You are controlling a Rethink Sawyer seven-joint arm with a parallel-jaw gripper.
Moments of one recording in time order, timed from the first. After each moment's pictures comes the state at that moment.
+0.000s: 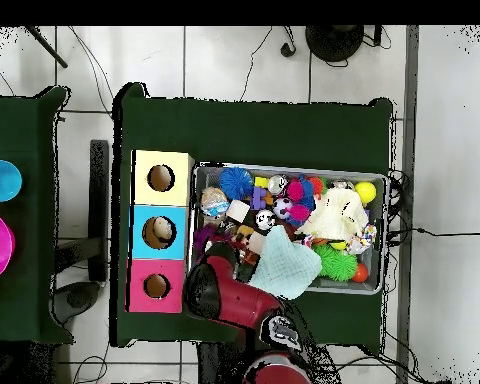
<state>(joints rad) -0.08 -0.47 -0.10 2.03 0.19 -0.39 1.66</state>
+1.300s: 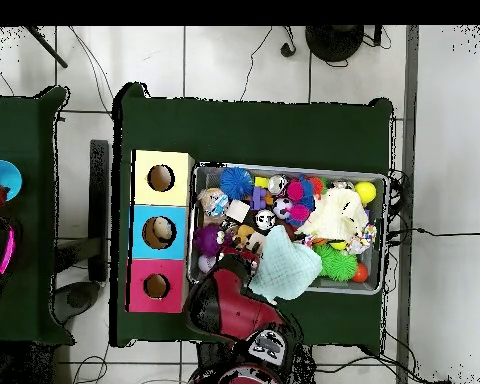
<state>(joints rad) 0.04 -0.42 -0.27 2.03 0.19 -0.47 1.66</state>
